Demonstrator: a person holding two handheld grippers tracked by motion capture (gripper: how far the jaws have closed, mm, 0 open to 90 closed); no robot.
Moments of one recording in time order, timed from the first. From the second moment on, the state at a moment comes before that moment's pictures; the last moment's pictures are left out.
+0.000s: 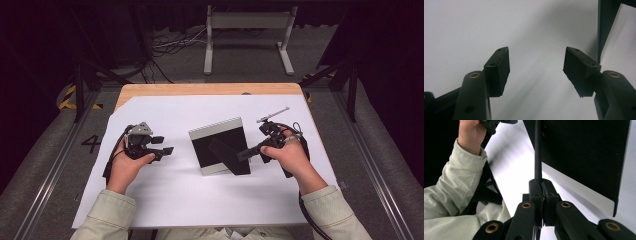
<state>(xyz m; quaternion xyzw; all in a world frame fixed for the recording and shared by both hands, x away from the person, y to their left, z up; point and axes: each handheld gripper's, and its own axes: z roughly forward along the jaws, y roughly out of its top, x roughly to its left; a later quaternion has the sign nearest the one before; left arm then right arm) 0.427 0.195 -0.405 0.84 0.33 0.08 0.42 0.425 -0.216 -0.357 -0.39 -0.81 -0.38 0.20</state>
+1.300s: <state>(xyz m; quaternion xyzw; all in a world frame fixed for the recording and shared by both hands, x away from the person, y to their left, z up) 0.427 0.194 -0.405 0.84 0.32 0.08 0.42 0.409 -0.210 -0.380 -0.29 -0.83 -0.48 0.01</state>
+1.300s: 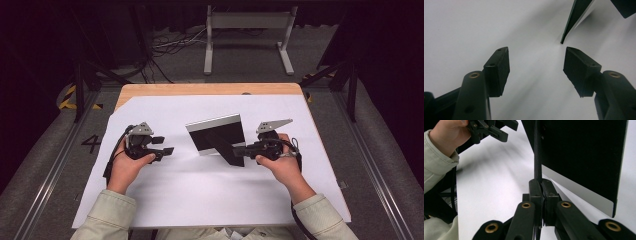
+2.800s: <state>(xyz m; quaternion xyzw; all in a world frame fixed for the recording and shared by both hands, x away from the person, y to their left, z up) 0.425 0.186 -0.404 0.83 0.31 0.06 0.46 0.385 -0.215 -0.404 -0.26 -0.88 -0.39 -0.02</state>
